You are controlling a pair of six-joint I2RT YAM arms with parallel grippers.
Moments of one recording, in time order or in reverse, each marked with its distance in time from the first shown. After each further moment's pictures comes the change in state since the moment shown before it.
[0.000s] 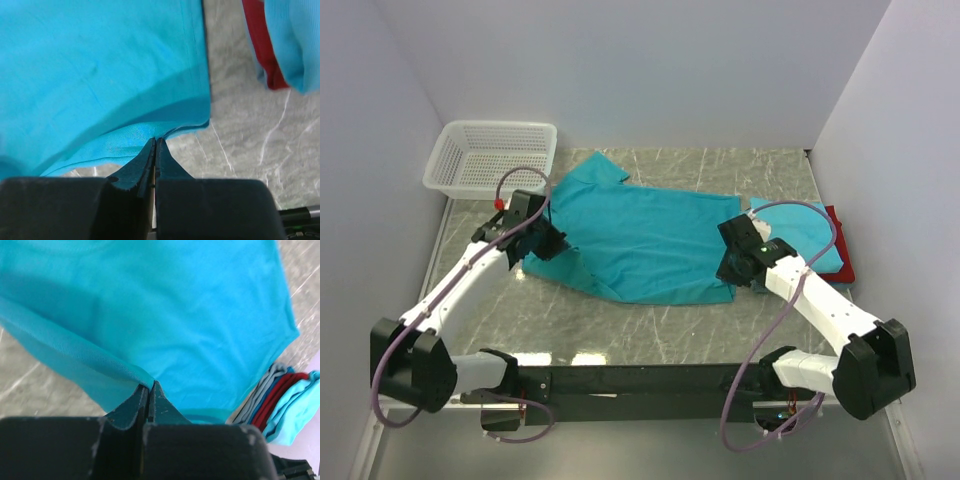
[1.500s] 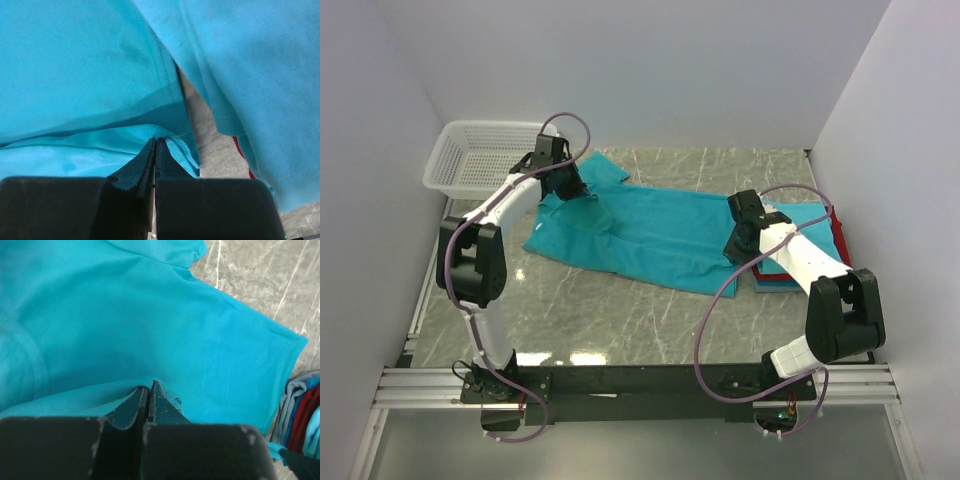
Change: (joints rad) left arm 0.081 0.658 0.562 0.204 0.159 0.434; right arm -0.200 0.299 0.152 0.093 -0.026 -0.105
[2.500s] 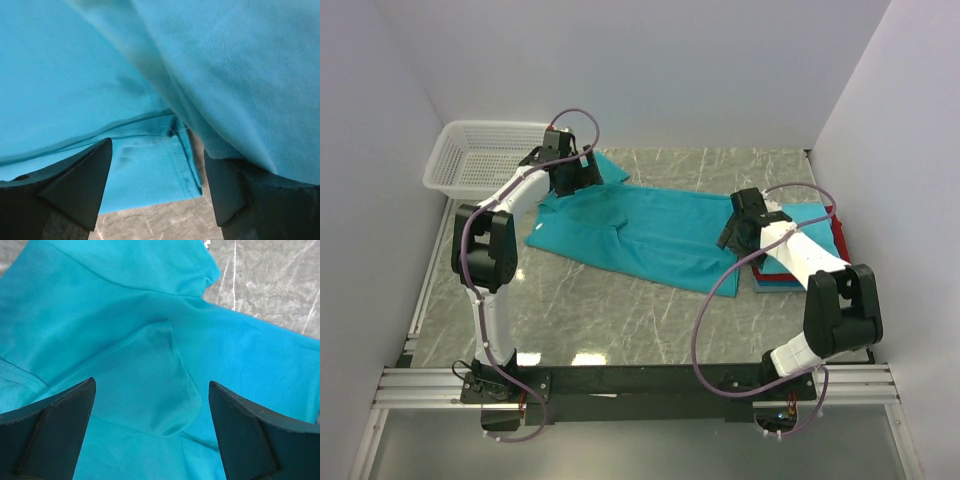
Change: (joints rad) left arm 0.001 0.177 0.164 0.010 -0.029 0.139; right arm -0.032 0.047 0.000 0.063 0.048 0.029
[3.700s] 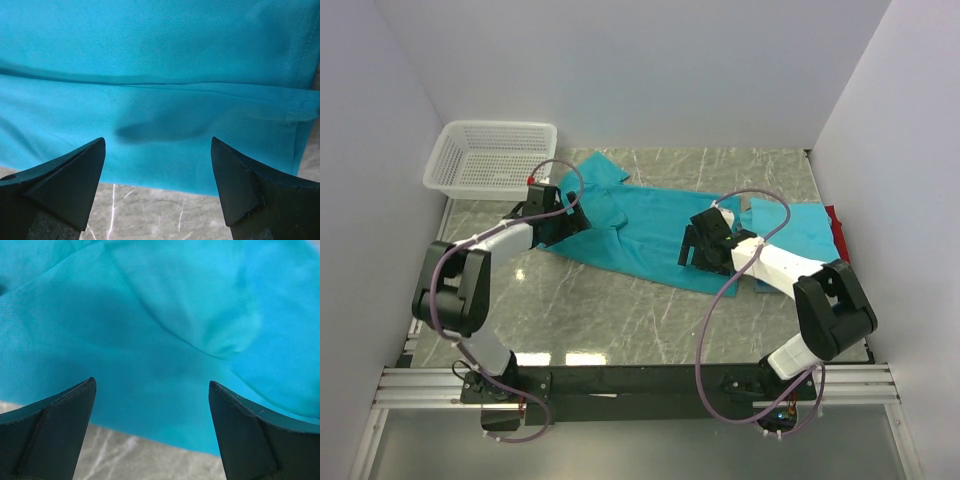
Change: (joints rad) left arm 0.000 -0.407 -0.711 0.299 -0.028 -0.116; right arm 0.281 -0.005 -0.111 0.216 -0.060 -0.064
